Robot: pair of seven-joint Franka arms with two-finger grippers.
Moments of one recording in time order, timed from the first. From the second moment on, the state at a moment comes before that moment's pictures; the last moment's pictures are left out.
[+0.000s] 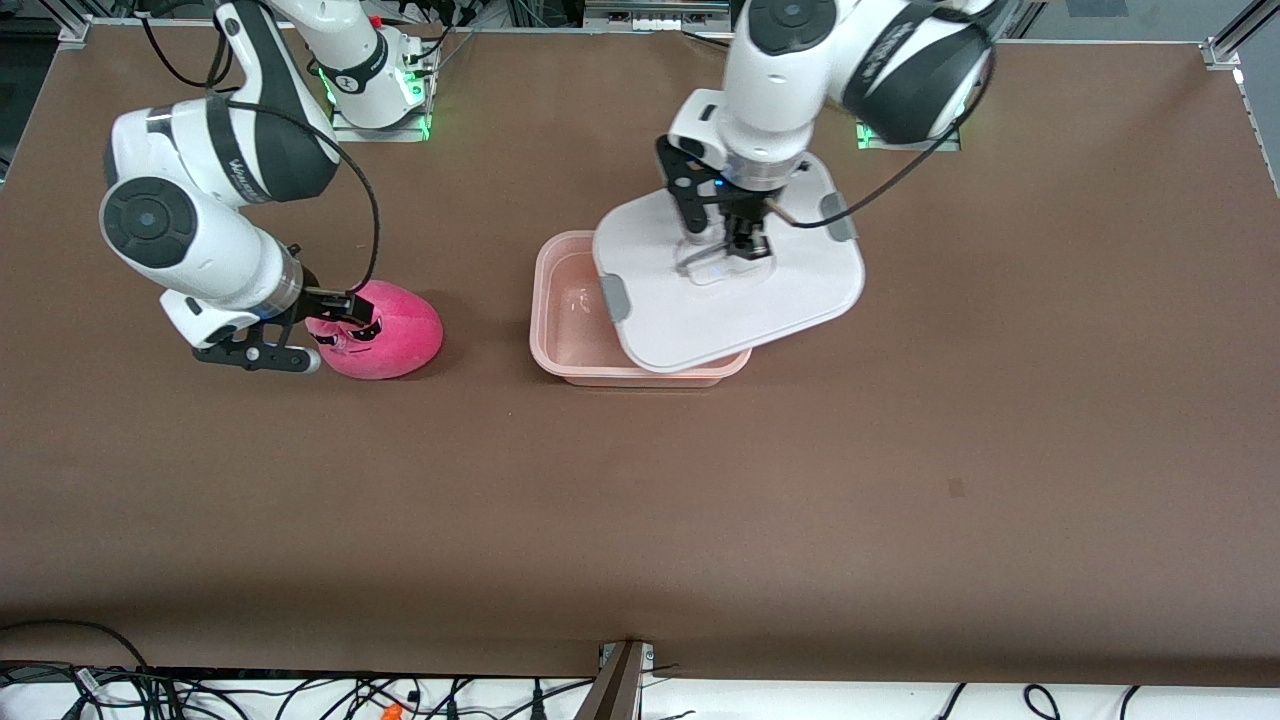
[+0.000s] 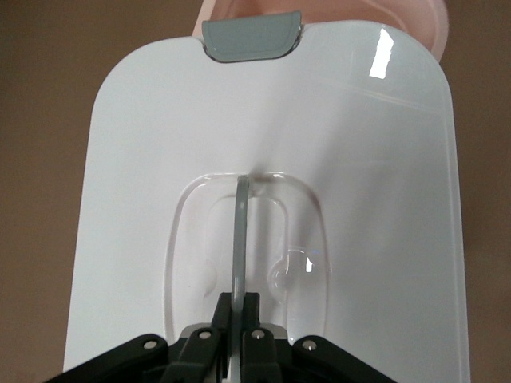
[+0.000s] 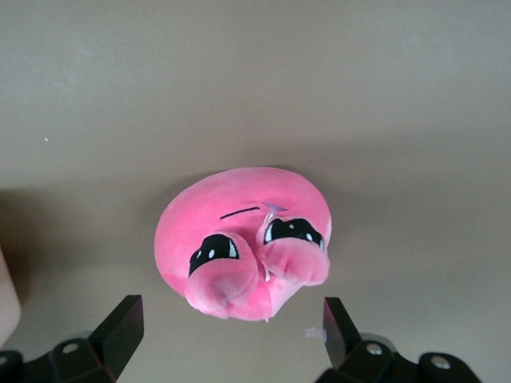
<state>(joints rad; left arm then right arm) -0.18 0.16 -0.51 -1.74 0.10 1.87 0.47 0.03 0.22 0.22 -1.82 -0.13 1.86 0.38</state>
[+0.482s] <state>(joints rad) 0.08 0.06 -0.50 -1.65 0.10 1.59 0.73 0.09 0.28 0.22 -1.84 -0.21 1.88 0.33</state>
